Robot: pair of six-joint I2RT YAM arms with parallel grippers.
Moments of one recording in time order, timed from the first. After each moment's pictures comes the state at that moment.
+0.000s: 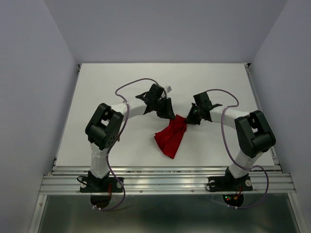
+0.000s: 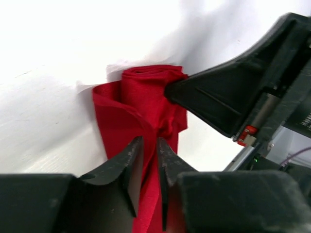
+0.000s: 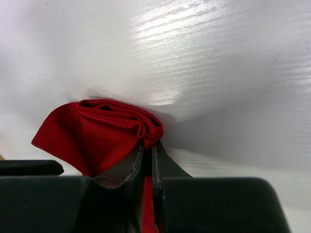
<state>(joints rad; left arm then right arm) -0.63 1.96 1.33 -0.21 0.45 -0.62 0.38 1.72 0.94 -0.22 -0.09 0.81</state>
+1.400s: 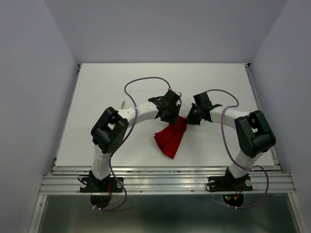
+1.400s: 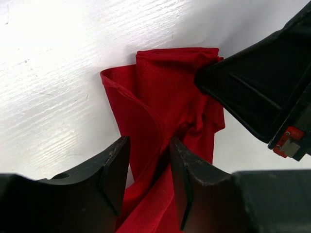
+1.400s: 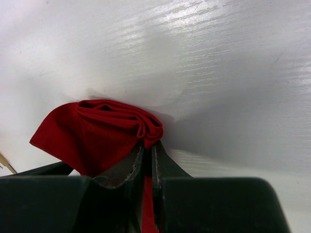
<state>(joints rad) -0.81 1.97 1.44 -0.46 0.02 -0.47 0.38 1.72 0.94 -0.21 -0.09 0.82</state>
